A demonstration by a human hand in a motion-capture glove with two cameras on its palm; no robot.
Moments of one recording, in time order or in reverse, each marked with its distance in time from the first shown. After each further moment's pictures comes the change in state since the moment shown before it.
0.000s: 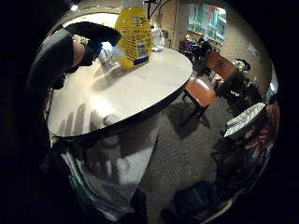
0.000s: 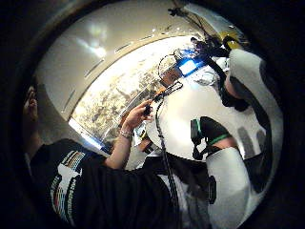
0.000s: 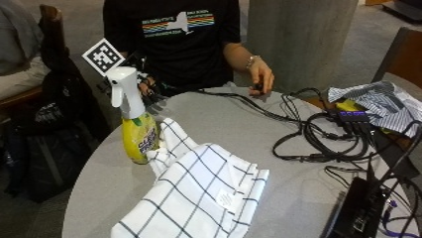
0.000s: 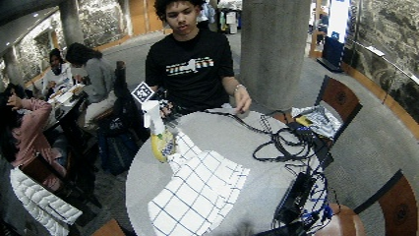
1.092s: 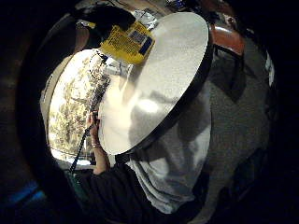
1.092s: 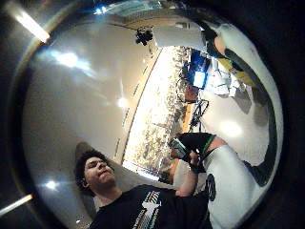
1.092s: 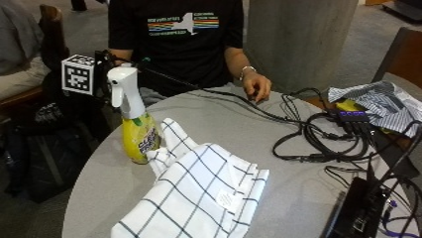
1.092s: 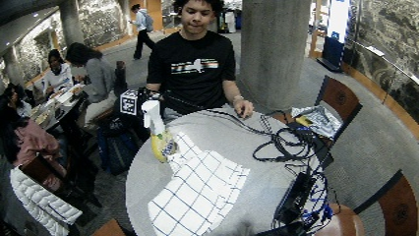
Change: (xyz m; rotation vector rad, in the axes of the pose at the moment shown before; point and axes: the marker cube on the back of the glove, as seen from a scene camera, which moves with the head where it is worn) arm 0.021 -0.042 -0.023 0.146 -0.680 0.329
